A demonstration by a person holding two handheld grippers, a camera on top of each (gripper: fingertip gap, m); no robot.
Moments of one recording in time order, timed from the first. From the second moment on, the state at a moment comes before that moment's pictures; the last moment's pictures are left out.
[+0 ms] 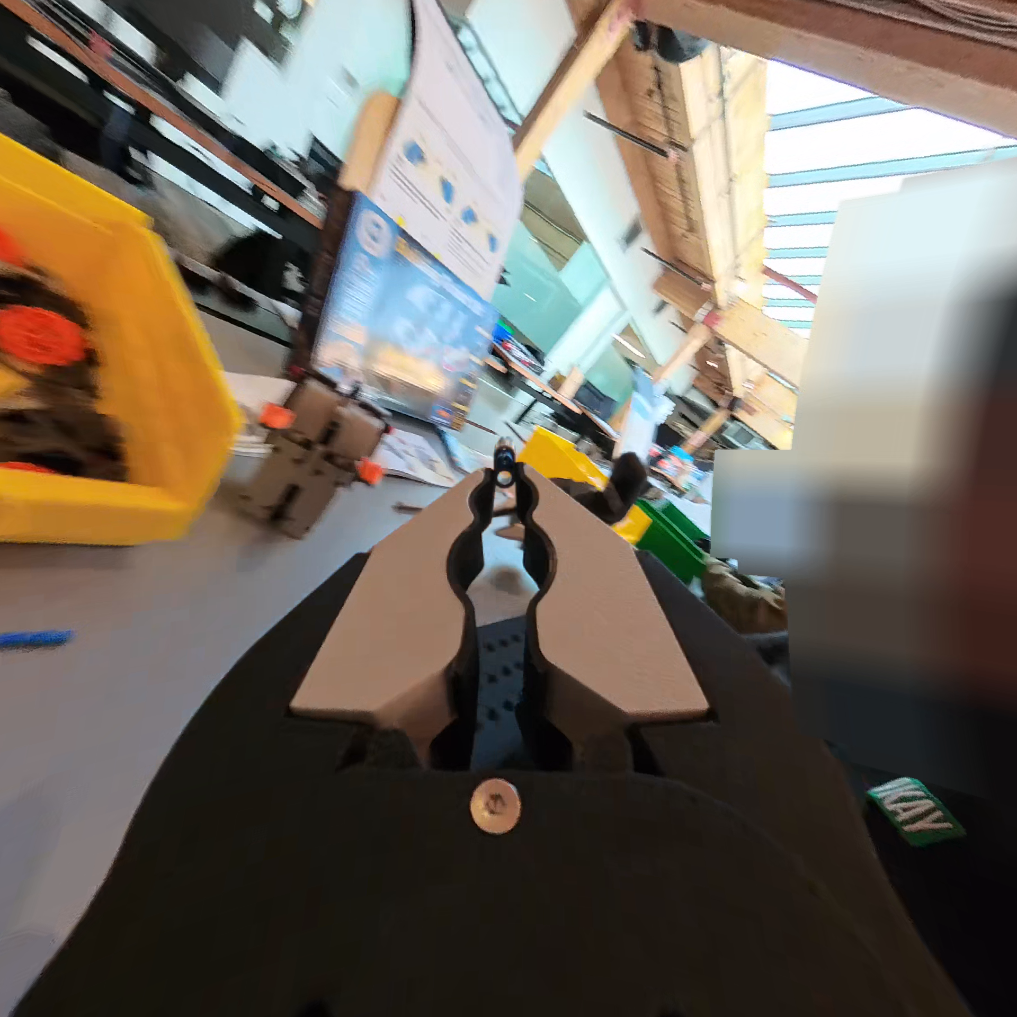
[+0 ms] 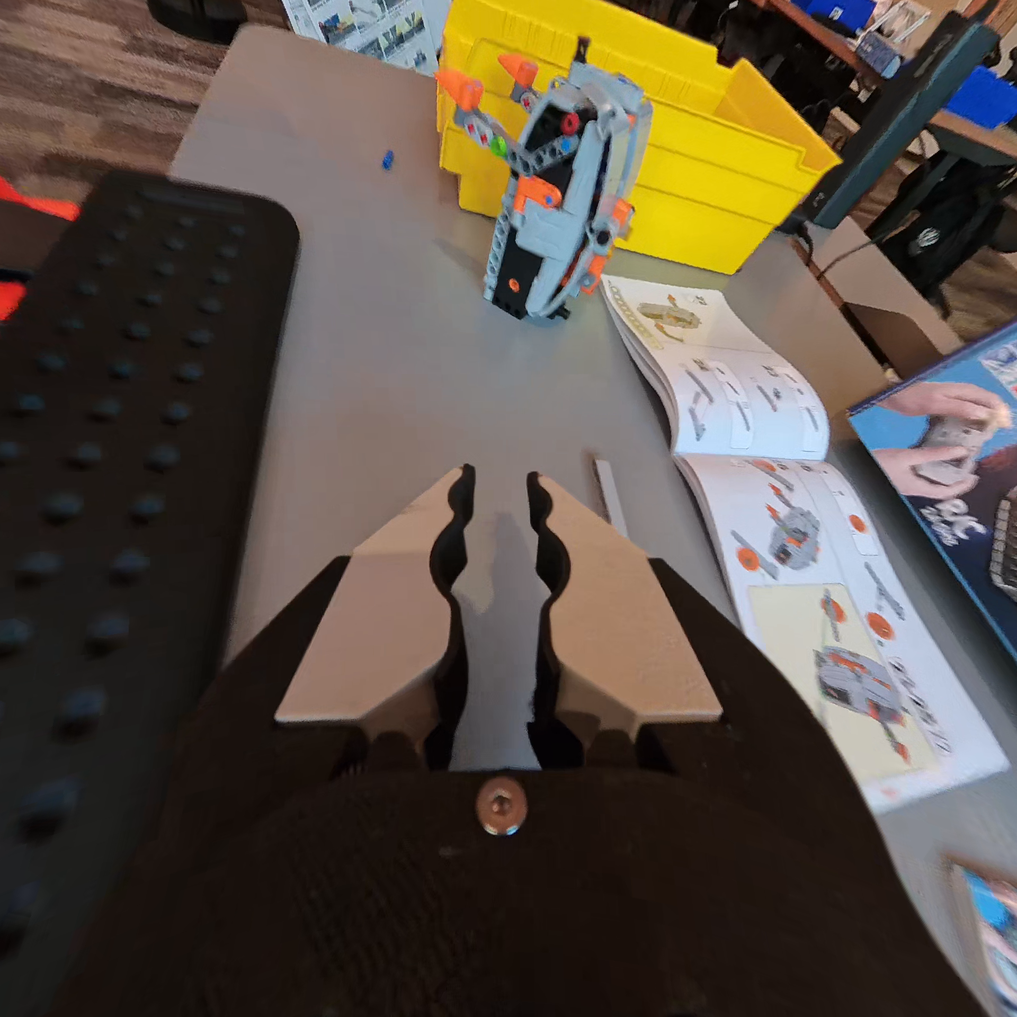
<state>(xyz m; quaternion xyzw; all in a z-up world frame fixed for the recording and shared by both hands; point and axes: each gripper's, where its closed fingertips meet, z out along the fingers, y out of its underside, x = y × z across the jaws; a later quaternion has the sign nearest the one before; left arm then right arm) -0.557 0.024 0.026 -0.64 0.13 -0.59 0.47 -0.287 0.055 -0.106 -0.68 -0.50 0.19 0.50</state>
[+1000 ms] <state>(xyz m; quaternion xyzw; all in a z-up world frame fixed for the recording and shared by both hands) -0.649 0.002 0.018 -0.65 0.08 -0.54 0.53 -0.611 0.120 -0.163 -0.76 -0.51 0.16 0.39</state>
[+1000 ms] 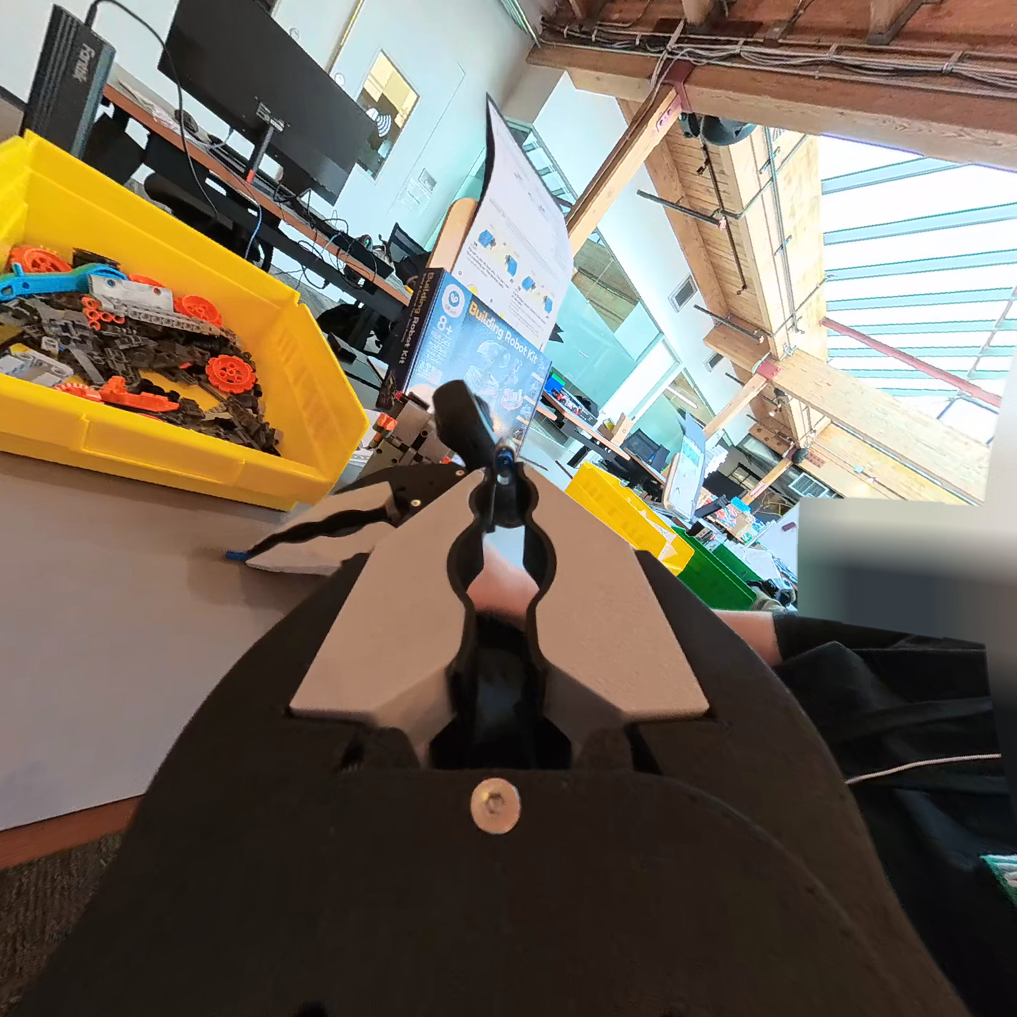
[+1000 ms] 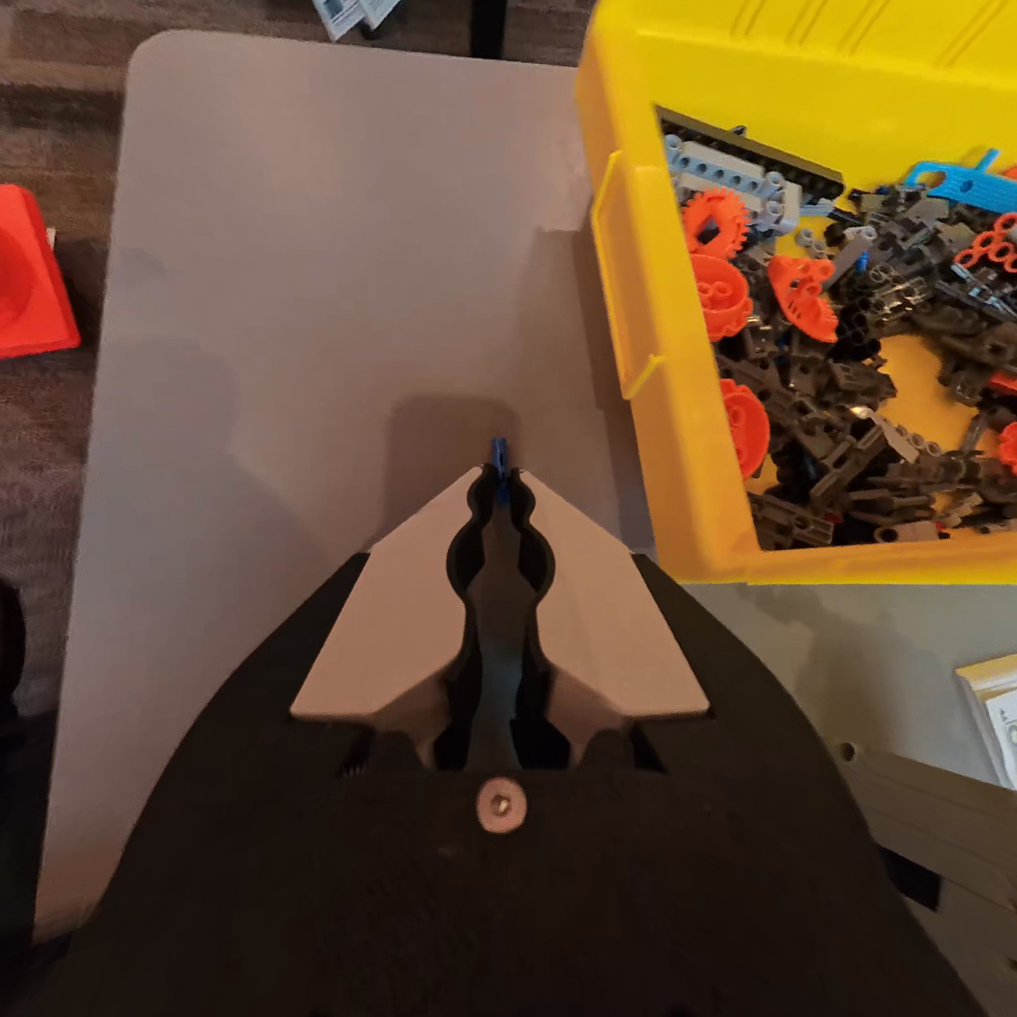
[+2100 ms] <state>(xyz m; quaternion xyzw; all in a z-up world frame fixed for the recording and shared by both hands) -0.301 0.022 -0.105 -0.76 0.22 -0.58 0.18 -0.276 0.008 -0.104 -0.69 -0.54 0.18 0.45</state>
